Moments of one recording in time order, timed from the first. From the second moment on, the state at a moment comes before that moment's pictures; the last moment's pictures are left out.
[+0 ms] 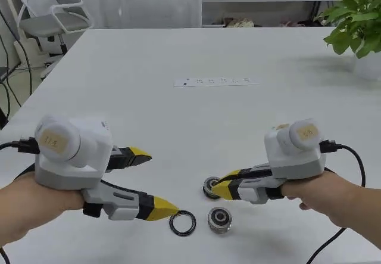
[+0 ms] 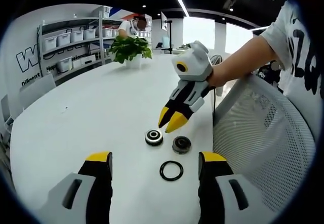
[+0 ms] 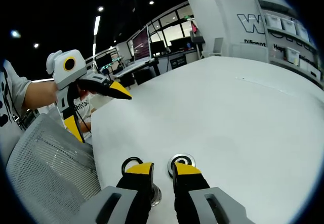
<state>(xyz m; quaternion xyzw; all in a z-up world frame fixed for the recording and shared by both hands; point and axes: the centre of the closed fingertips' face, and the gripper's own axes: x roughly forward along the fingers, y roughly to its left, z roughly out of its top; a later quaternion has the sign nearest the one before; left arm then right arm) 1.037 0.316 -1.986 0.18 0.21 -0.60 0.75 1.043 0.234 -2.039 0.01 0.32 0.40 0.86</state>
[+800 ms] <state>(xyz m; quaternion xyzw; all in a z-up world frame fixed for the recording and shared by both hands) 1.060 0.274 -1.993 0.19 0.20 -0.61 0.74 1.053 0.204 -2.051 -0.04 0.31 0.39 0.87</state>
